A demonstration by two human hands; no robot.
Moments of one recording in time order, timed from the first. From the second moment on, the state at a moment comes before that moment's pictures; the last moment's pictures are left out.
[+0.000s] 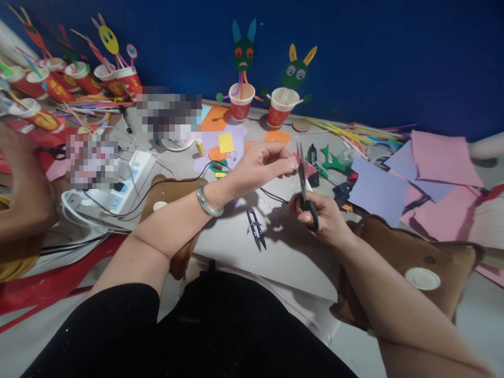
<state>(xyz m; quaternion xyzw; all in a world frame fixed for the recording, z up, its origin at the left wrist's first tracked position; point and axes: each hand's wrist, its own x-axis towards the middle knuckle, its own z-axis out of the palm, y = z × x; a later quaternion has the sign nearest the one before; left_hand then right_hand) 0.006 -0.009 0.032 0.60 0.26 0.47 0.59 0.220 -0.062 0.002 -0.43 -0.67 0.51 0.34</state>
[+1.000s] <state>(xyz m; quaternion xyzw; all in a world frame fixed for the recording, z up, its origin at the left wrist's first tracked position) 0.003 -0.007 0.032 0.62 0.25 0.50 0.55 0.219 -0.062 0.006 -0.44 -0.68 0.50 0.32</state>
